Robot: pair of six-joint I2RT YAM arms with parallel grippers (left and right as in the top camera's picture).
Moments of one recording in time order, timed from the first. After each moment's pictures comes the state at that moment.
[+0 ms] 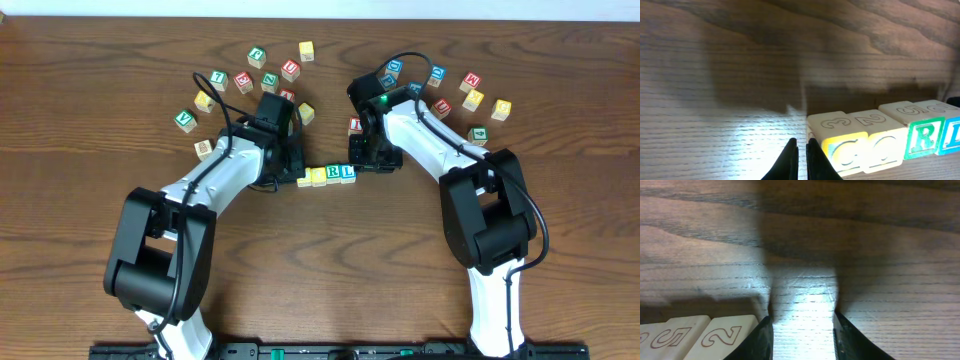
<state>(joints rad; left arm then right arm) -0.34 1.88 1.19 -0.60 0.18 -0.46 0.44 2.21 1.65 -0.97 -0.08 0.48</state>
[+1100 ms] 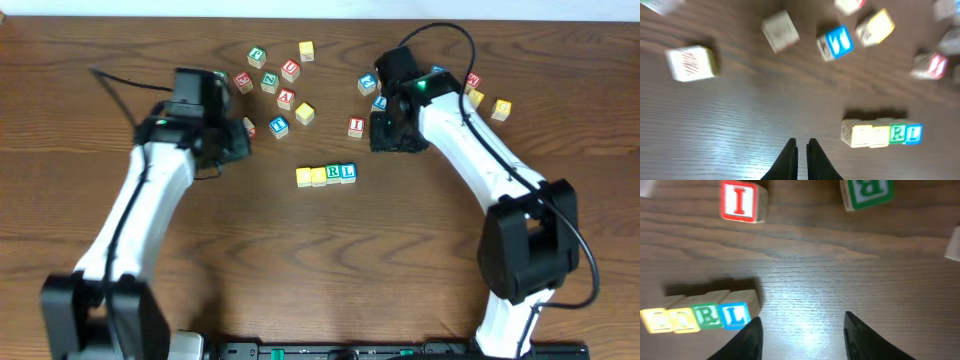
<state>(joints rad) -0.09 1.58 1.23 -0.75 0.17 -0.34 0.38 1.99 1.65 -1.00 -0.03 0.40</state>
